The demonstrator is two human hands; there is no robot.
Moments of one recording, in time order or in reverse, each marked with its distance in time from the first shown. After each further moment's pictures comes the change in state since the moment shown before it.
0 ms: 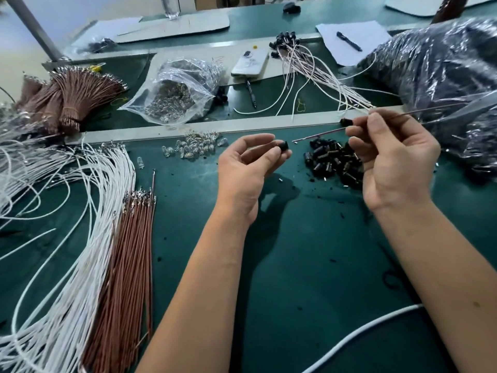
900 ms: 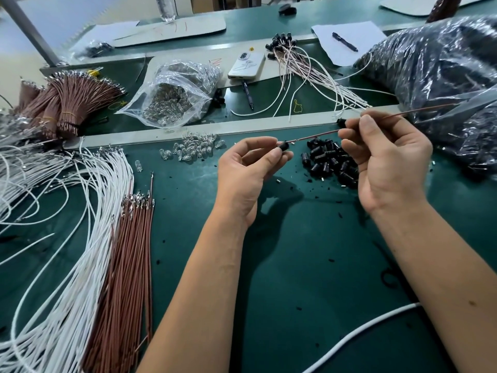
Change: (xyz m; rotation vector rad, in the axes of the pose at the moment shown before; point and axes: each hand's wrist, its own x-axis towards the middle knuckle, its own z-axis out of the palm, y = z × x) left_hand -0.001 -0.001 0.001 0.007 -0.043 -0.027; right_hand -0.002 0.001 0.000 -0.006 -0.013 0.022
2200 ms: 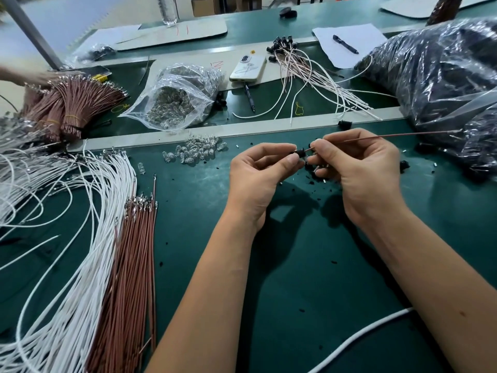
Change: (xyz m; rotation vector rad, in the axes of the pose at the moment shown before) left_hand -0.002 -0.009 0.006 0.120 -0.064 0.028; right_hand -0.014 0.017 0.008 -0.151 -0.199 0.062
